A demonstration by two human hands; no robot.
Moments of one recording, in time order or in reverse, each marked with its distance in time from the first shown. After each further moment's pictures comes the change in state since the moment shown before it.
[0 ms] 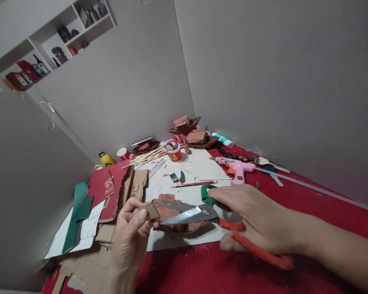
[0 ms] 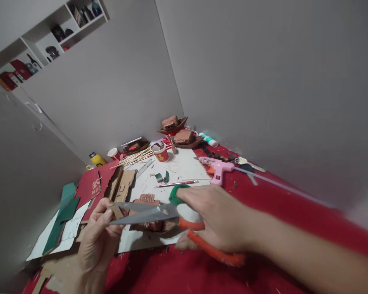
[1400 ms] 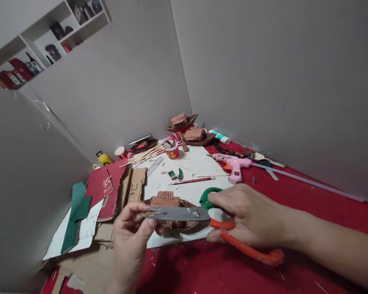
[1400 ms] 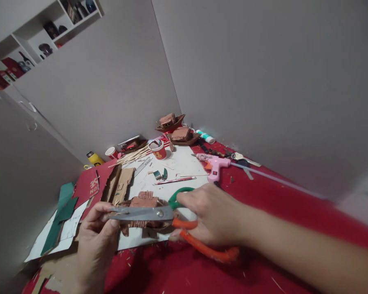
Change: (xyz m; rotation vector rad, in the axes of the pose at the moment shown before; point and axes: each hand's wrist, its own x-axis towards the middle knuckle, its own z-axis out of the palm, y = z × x) left_hand -0.012 -0.007 0.001 0.234 -0.075 0.171; right_hand -0.001 0.003 0.014 -0.009 0.025 -0.069
